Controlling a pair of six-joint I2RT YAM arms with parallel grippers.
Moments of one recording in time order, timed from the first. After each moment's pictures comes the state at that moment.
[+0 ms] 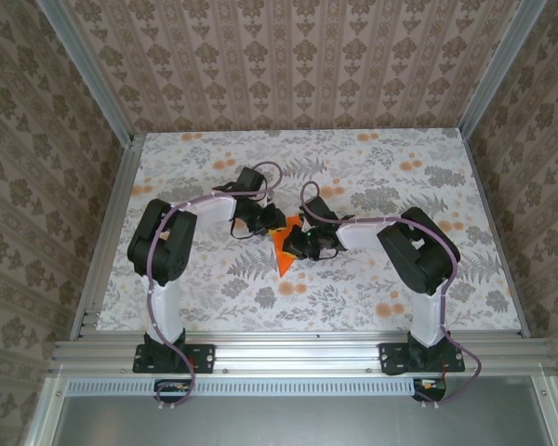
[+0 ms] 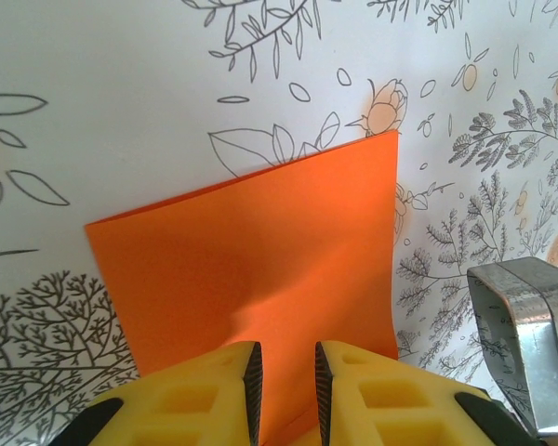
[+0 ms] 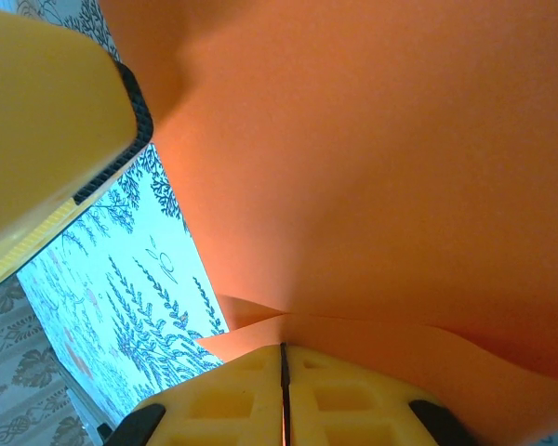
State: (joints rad) left arm -0.52 1.98 1.26 -0.40 0.51 -0.66; right arm 0.61 1.94 1.03 -0.06 -0.45 1.01
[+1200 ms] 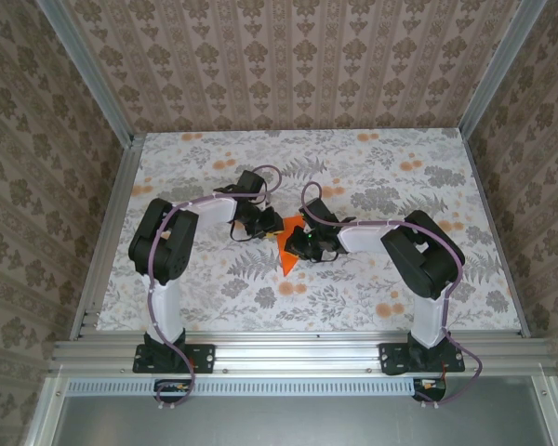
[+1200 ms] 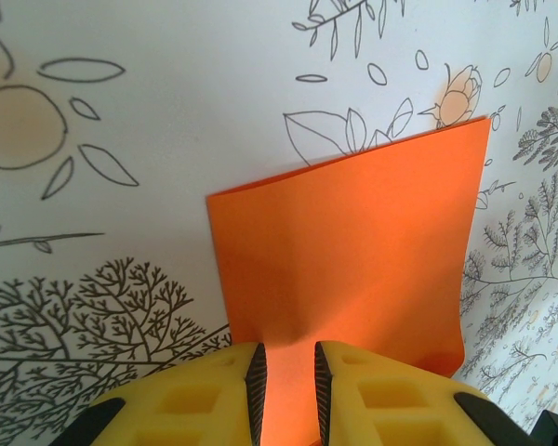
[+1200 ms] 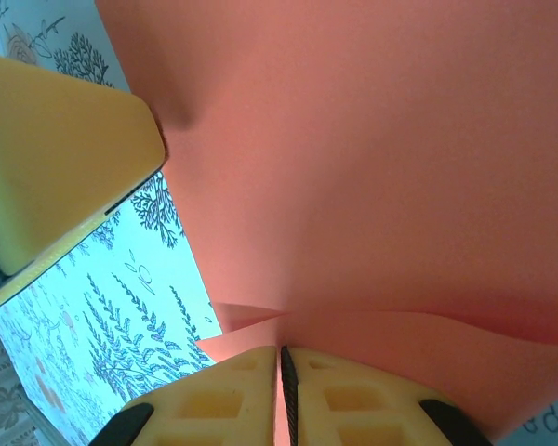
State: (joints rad) left arm -0.52 1.99 1.24 -0.42 0.47 -0.66; right arm 0.62 1.90 1.00 -0.07 -0.34 1.02
